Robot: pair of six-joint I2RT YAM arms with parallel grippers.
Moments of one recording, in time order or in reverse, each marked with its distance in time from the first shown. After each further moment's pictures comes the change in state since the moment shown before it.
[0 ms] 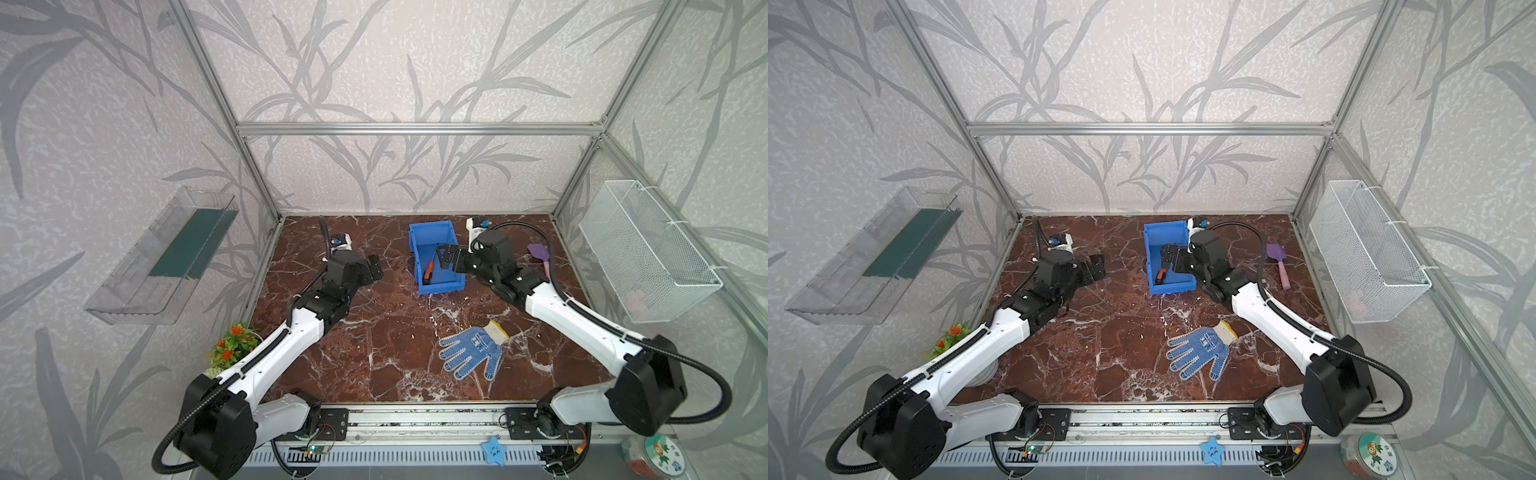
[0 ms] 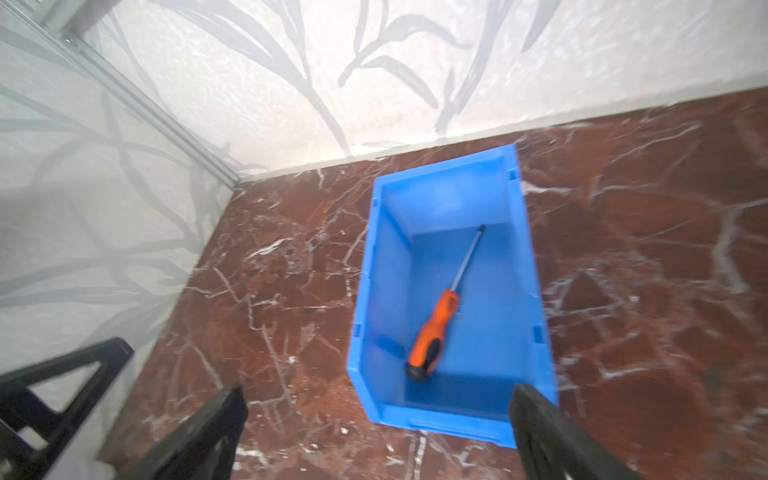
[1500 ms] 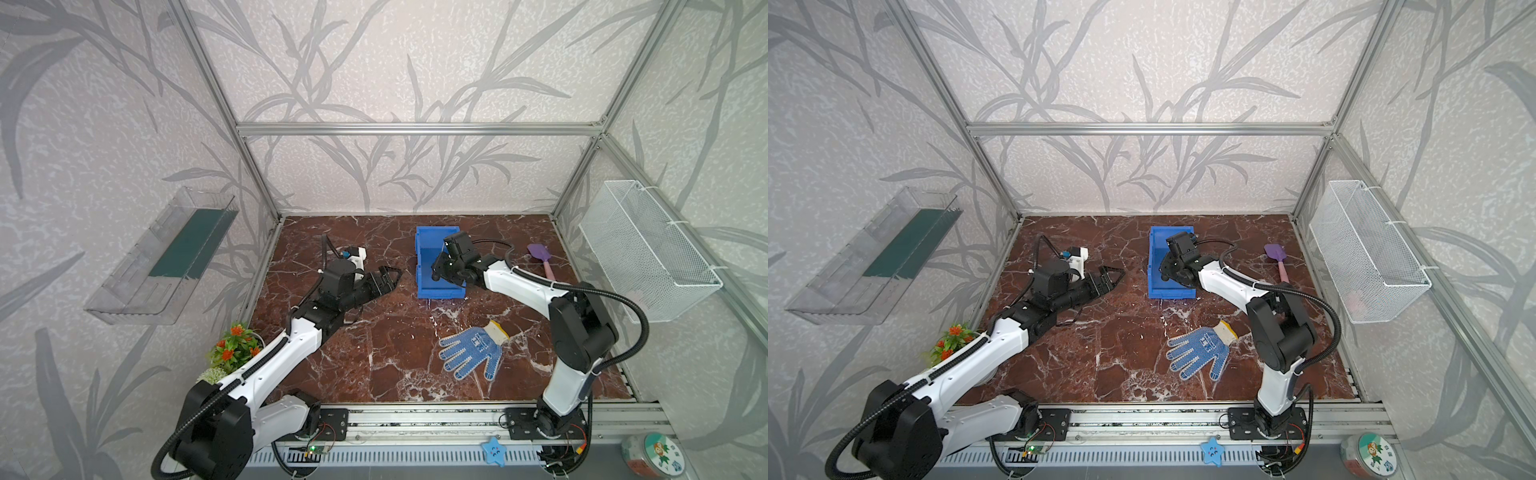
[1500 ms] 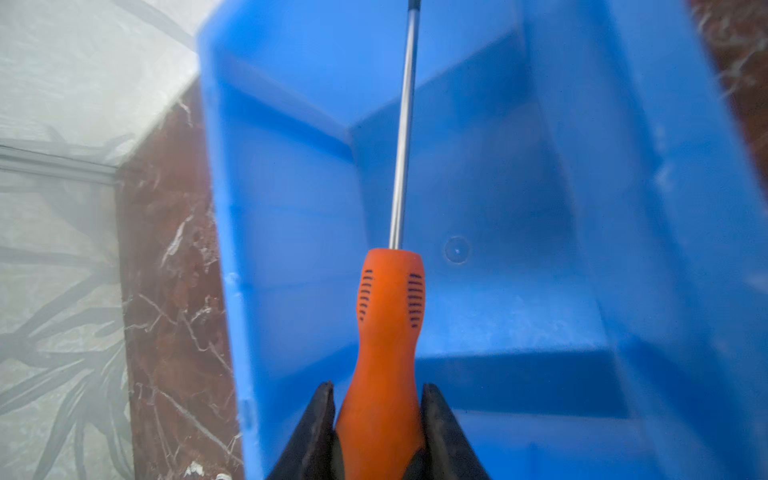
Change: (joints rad) left arm 0.013 -0.038 -0.106 0.116 0.630 -0.352; right arm 0.001 0.515 0.275 -0.171 -0.112 0.489
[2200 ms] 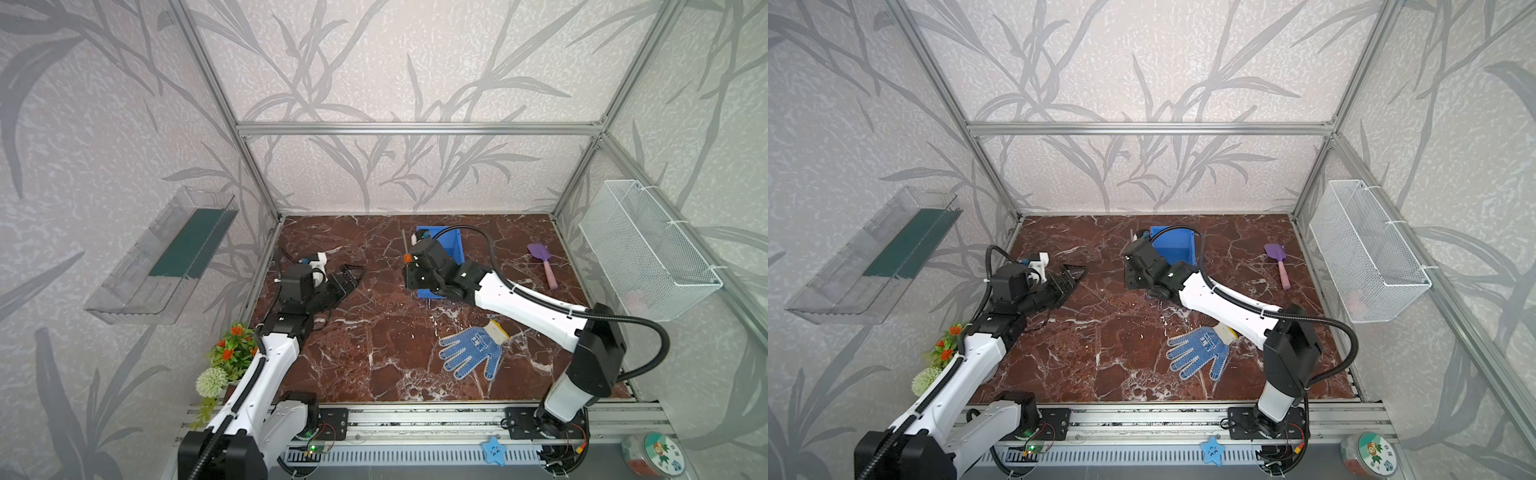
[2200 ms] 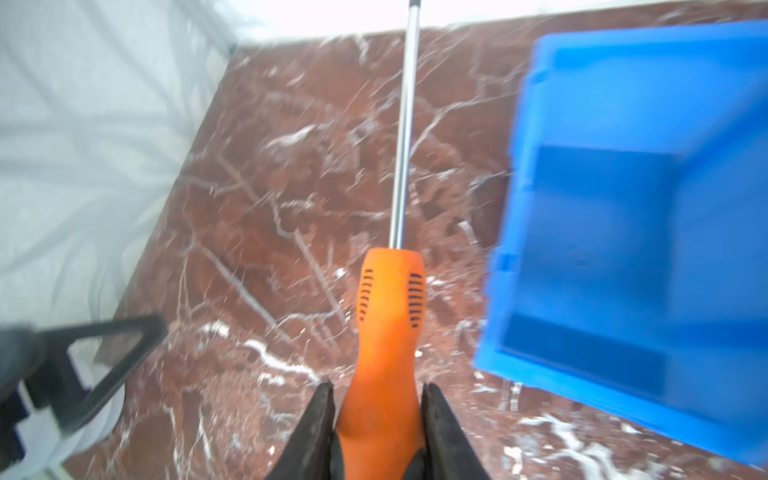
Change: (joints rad) left arm 0.317 -0.171 -0.062 -0.103 0.214 -0.042; right arm 0.278 -0.197 0.099 -0.145 0.205 -0.296
